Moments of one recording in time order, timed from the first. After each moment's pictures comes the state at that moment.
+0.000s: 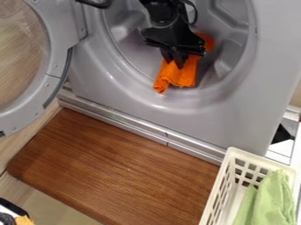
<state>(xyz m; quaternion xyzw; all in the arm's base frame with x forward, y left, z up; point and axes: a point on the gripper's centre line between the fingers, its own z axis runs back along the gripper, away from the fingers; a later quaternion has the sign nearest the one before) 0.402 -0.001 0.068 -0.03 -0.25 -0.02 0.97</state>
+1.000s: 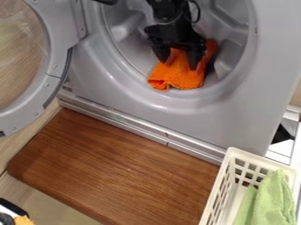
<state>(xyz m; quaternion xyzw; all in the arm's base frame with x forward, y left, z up) 0.402 -0.002 0.079 -0.03 -0.24 -0.03 0.97</state>
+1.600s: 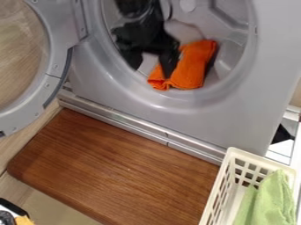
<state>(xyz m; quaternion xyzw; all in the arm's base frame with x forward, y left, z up) 0.317 0.008 0.100 -0.03 -0.20 -0.03 0.98</state>
